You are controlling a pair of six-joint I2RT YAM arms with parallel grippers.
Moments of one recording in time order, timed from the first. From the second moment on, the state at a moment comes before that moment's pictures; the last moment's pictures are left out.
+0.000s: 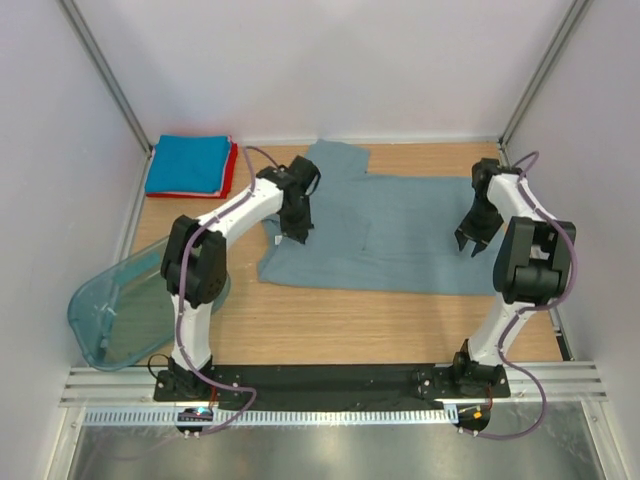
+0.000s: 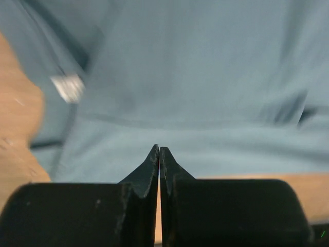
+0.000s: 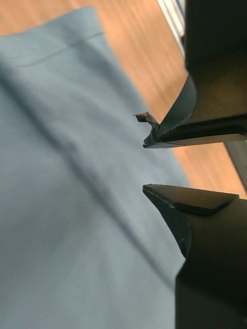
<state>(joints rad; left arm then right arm) -0.51 2.05 1.76 -0.94 -0.03 -0.60 -0.14 1.92 1.51 -1.08 0.21 0.56</state>
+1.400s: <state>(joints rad) -0.57 1.67 1.07 -0.95 -0.02 -0.76 -0.13 1.55 0.89 -0.91 0.24 0.63</state>
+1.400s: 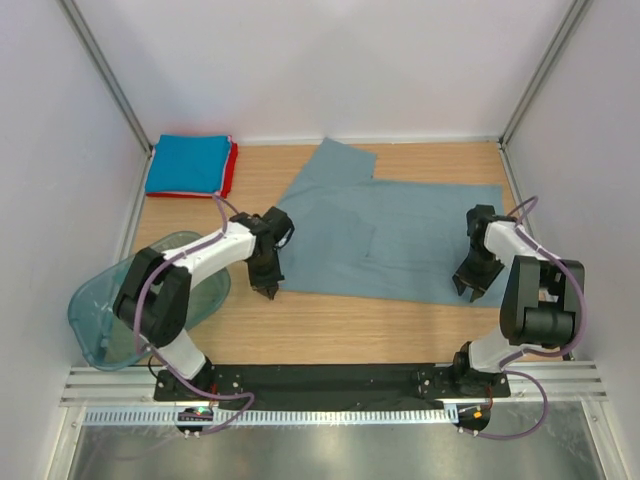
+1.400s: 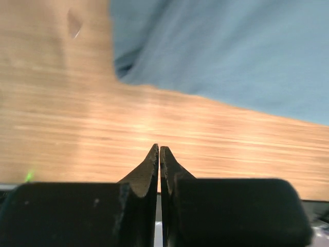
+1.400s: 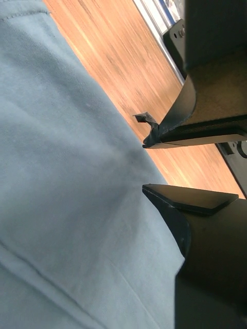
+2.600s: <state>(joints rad) -0.57 1.74 1.06 -0.85 -0.18 -0.80 -0.20 1.63 0.93 -0.81 0.24 0.59</state>
